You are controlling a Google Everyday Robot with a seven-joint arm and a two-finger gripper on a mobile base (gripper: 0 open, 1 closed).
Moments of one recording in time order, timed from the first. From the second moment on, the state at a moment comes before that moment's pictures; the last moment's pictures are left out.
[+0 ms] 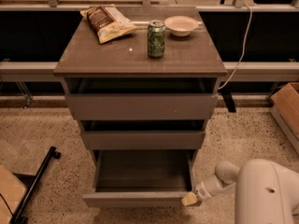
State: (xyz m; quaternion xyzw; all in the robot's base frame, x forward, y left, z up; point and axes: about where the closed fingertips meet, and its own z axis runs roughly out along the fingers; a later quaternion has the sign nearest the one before) arm 0.482 -0.191 0.218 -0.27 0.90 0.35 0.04
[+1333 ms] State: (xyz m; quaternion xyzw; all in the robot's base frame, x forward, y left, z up) arm 0.461 -0.186 0.275 -0.30 0.89 0.32 0.08
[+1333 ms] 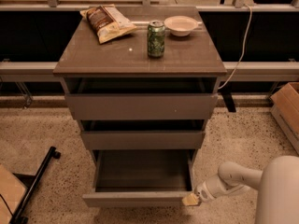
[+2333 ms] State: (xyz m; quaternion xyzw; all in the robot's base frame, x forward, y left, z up) arm 0.484 -0.145 0.258 -0.38 0.86 0.33 0.07
